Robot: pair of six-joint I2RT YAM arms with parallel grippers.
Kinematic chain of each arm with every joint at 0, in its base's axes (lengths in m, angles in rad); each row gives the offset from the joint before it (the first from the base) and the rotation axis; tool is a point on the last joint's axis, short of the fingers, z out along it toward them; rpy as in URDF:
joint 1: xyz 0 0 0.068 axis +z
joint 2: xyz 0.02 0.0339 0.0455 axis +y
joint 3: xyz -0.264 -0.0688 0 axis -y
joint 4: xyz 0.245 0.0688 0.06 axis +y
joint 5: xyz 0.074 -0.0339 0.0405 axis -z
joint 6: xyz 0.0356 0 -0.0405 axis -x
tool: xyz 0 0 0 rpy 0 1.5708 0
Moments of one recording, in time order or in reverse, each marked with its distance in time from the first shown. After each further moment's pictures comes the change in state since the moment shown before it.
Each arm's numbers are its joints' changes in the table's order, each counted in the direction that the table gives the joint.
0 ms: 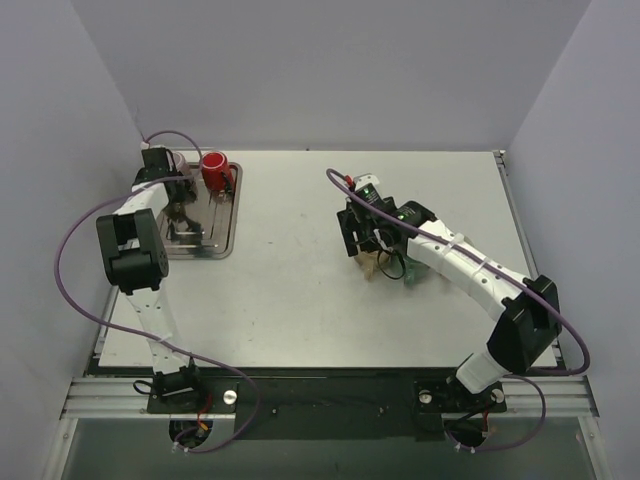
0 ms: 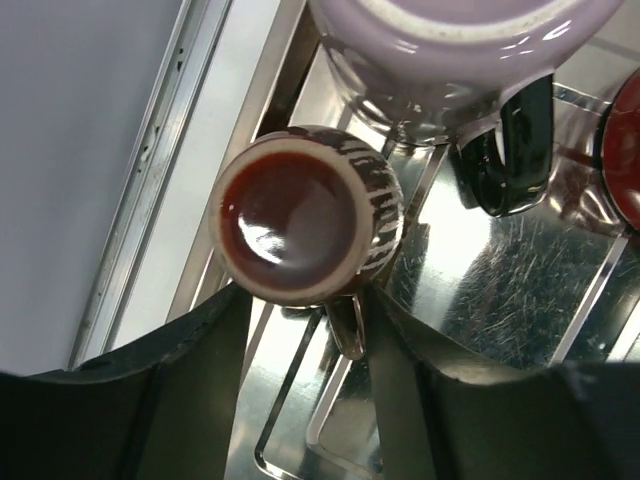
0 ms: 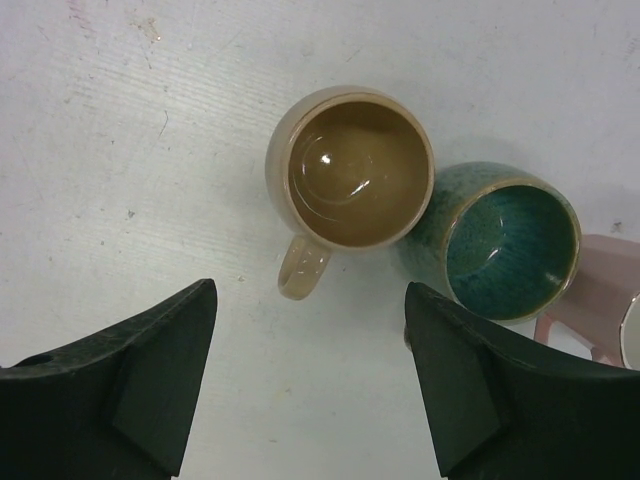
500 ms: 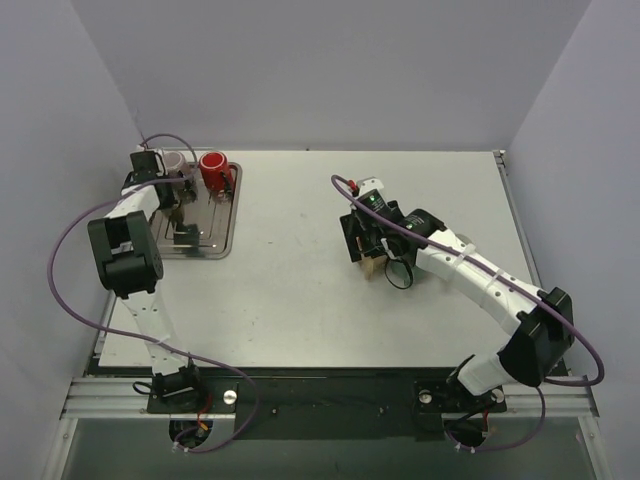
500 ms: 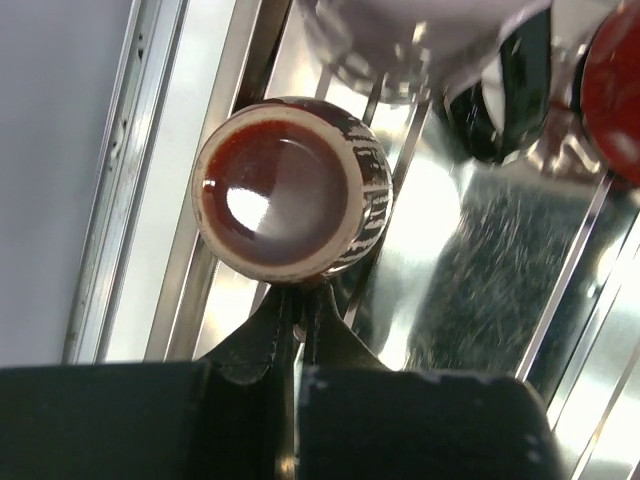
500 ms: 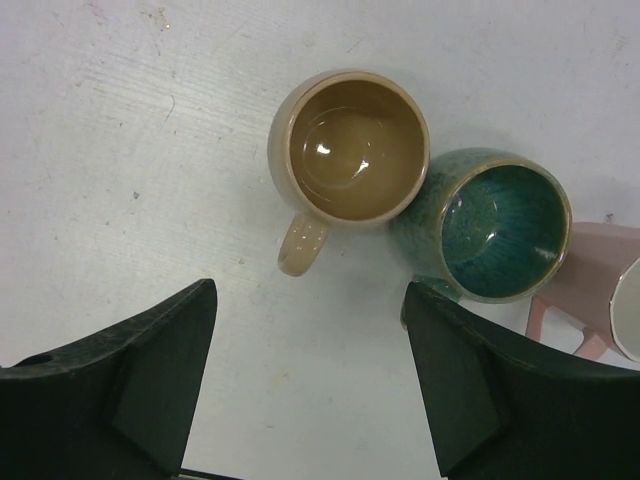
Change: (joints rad) left arm 0.037 0.008 0.024 0.046 0.145 -0.040; right arm 0.022 -0.075 -0.063 -0.003 0.017 0.001
